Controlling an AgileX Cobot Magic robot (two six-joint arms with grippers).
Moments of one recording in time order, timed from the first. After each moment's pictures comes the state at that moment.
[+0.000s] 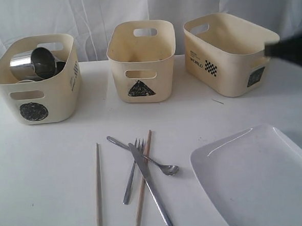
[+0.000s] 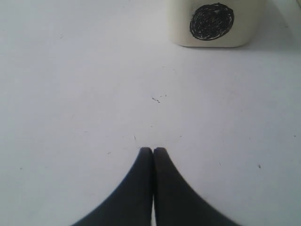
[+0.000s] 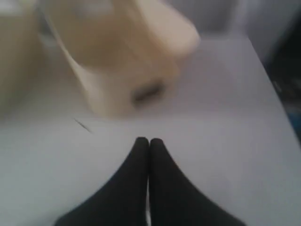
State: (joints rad) left arm 0.03 0.00 0.02 0.07 0.45 -0.08; right arm -0.03 1.26 -0.79 -0.80 0.23 0.90
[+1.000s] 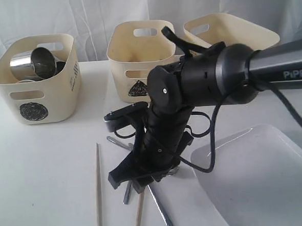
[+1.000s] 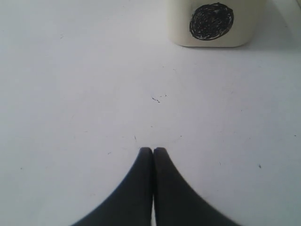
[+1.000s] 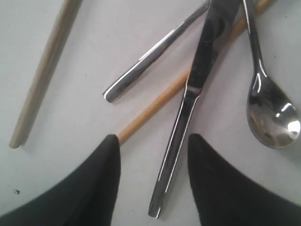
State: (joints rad) left arm 0.03 0.00 0.02 0.07 0.45 -0.08; right arm 0.62 1.87 -1.23 0.23 0.81 -0.04
